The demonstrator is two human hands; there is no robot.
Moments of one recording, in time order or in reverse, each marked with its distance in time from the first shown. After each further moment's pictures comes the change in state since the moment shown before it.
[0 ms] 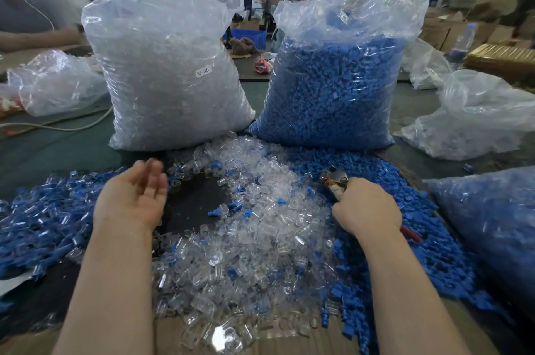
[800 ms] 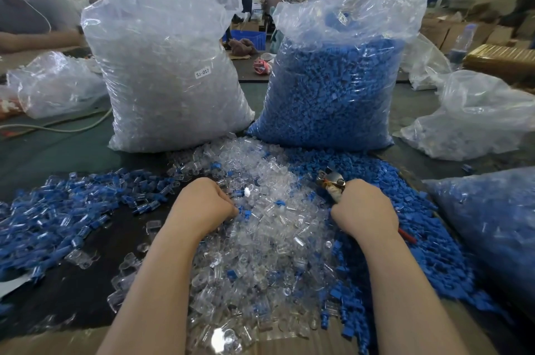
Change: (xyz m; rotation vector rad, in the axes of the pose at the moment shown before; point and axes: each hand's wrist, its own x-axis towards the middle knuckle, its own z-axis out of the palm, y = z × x) left_hand -0.012 -0.042 0.038 1.587 -0.309 0.191; right_hand 0.001 0.000 0.004 0.064 -0.022 -0.007
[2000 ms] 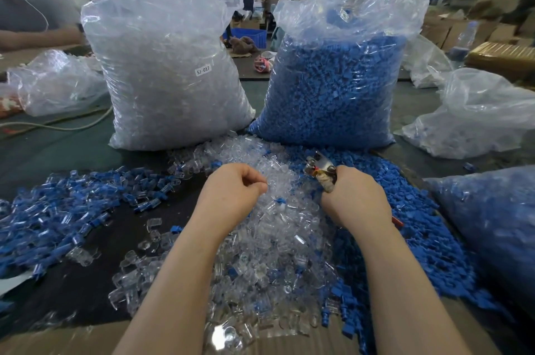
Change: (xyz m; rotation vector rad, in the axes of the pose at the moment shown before) left_hand -0.005 0.023 0.021 -0.277 0.100 0.236; right_hand 0.002 -0.011 -0.003 0.021 0.063 -0.170
